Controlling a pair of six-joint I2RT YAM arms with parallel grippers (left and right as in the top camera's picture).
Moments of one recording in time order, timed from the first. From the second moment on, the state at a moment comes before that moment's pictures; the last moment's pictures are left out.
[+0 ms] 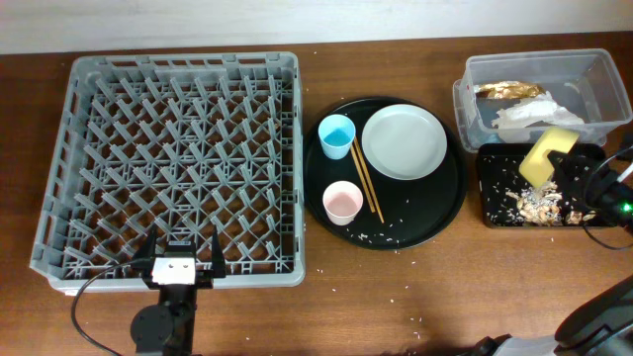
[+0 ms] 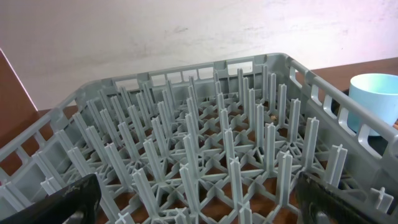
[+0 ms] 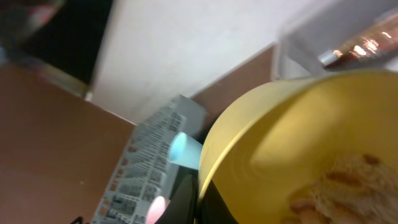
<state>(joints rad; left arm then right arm) 0.00 0.01 0.01 -0.08 -0.01 0.14 -0.87 1.64 1.10 -0.65 -1.43 -0.27</state>
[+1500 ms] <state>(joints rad) 0.00 0.01 0.01 -0.08 -0.01 0.14 0.31 1.77 1.53 -1.08 -0.12 0.25</state>
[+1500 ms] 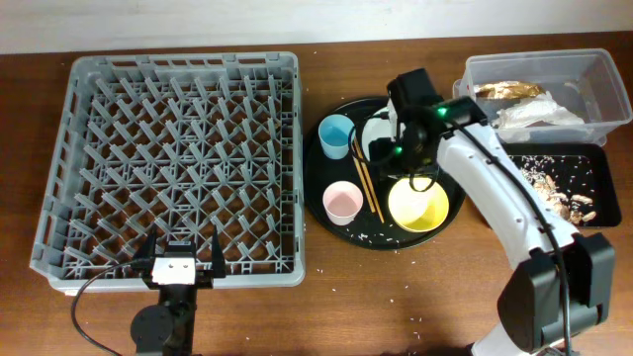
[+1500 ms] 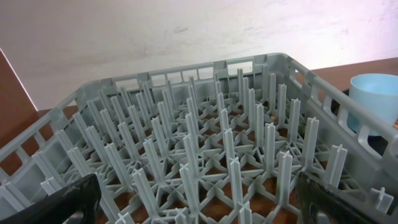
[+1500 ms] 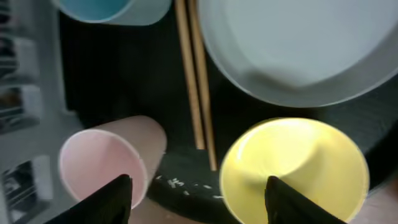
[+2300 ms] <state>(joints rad) 0.01 0.74 0.58 0.02 0.61 -0.05 0.33 1.54 1.49 -0.88 -0.39 0.28</state>
